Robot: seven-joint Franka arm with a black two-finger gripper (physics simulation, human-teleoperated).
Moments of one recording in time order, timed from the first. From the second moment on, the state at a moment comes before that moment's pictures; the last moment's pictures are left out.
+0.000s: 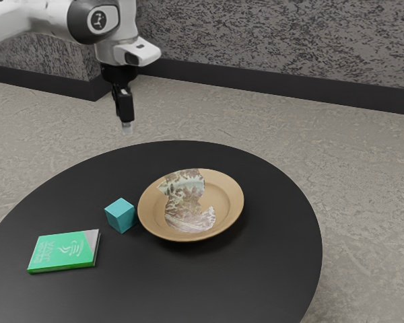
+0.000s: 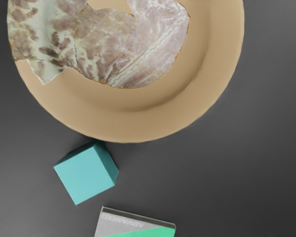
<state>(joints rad) 0.01 0.14 -0.09 -1.47 0.09 1.50 0.66</state>
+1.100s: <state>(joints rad) -0.04 0.01 0.23 -1.96 -0.11 1.87 0.75</state>
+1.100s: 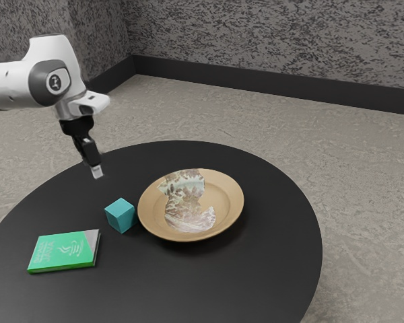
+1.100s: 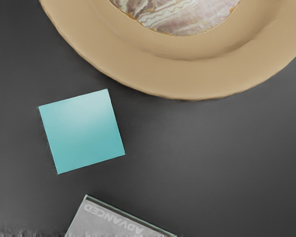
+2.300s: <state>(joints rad) -0.07 0.16 0.24 -2.06 -0.16 2.07 0.69</state>
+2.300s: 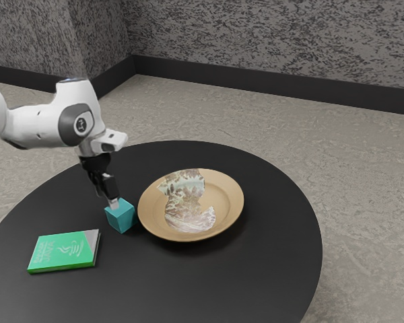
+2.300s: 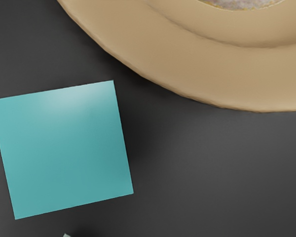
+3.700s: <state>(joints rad) -0.07 0.36 0.27 -1.98 -0.22 2.12 0.74</state>
